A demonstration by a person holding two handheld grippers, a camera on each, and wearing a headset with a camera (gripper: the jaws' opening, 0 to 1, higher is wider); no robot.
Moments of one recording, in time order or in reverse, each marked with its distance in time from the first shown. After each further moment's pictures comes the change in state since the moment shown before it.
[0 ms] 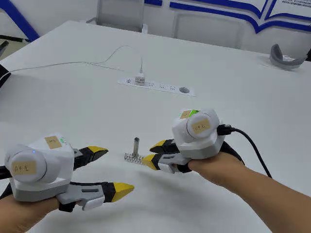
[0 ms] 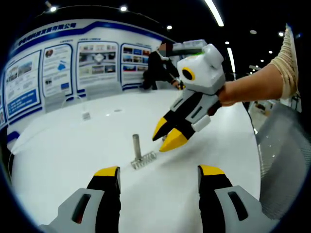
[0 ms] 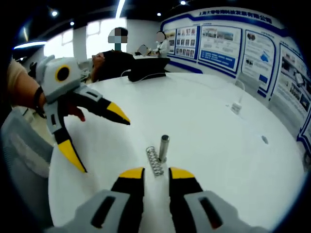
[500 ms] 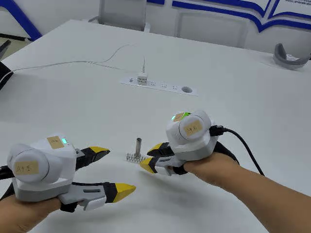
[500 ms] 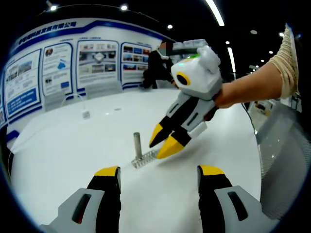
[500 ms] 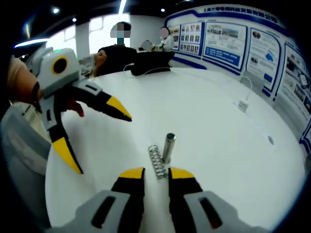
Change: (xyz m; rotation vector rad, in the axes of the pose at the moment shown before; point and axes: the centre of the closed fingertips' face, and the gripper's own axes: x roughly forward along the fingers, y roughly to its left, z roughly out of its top) left arm 0.001 0.003 -0.003 -0.006 0.009 -0.001; right arm 0.017 0.004 -0.004 -0.012 0.035 0.030
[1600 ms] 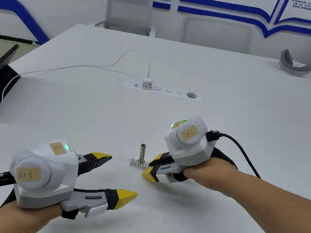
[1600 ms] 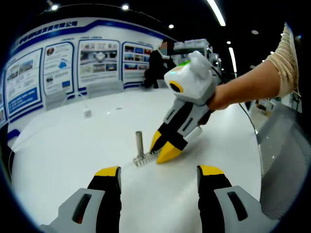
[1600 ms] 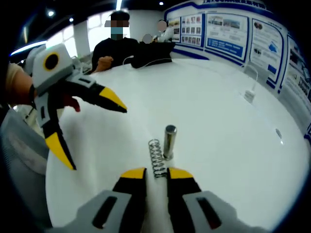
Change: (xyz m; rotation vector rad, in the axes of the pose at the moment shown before) left arm -0.004 0.002 -0.001 -0.007 0.003 0.009; right arm 0.012 0.002 -0.011 0.035 0.061 0.053
